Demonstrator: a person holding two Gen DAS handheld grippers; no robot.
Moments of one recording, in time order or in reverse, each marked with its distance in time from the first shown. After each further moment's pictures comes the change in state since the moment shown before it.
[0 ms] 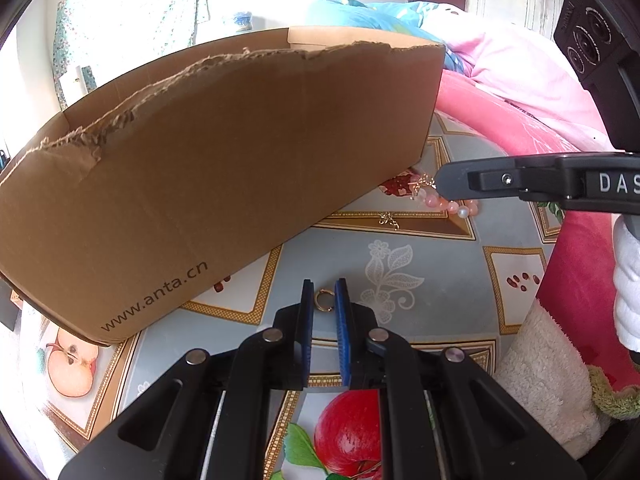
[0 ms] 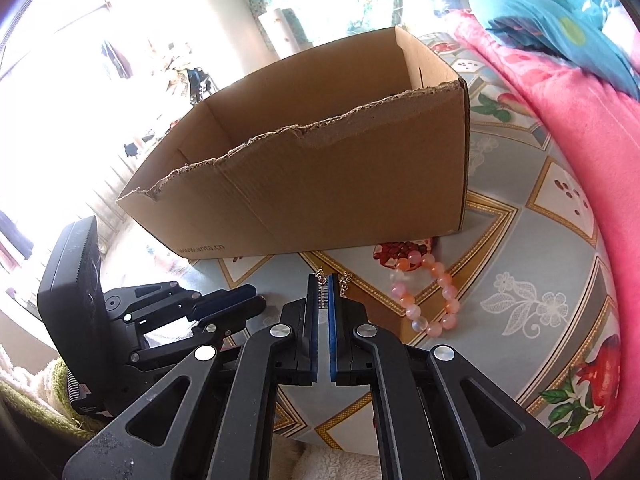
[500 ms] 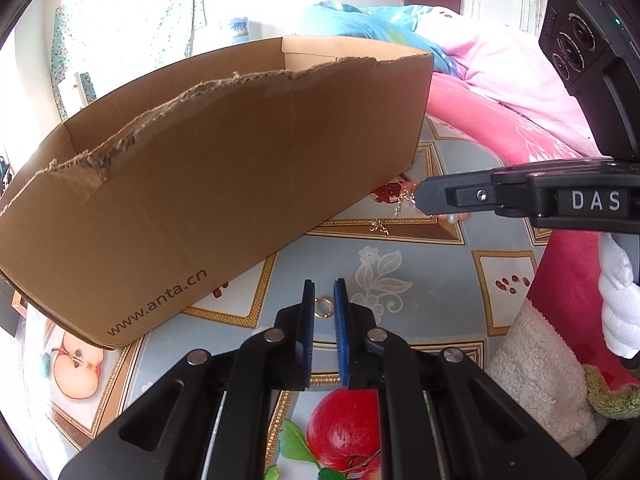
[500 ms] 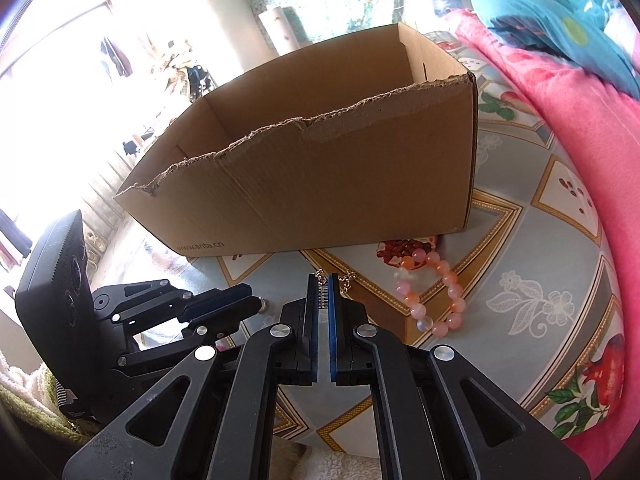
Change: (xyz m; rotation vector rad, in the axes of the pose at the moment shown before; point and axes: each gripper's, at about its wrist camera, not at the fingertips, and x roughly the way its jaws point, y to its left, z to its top) left arm -0.004 -0.005 0.005 0.016 -0.020 0.001; right arm 0.017 0.005 0.000 -0.005 0.002 -0.006
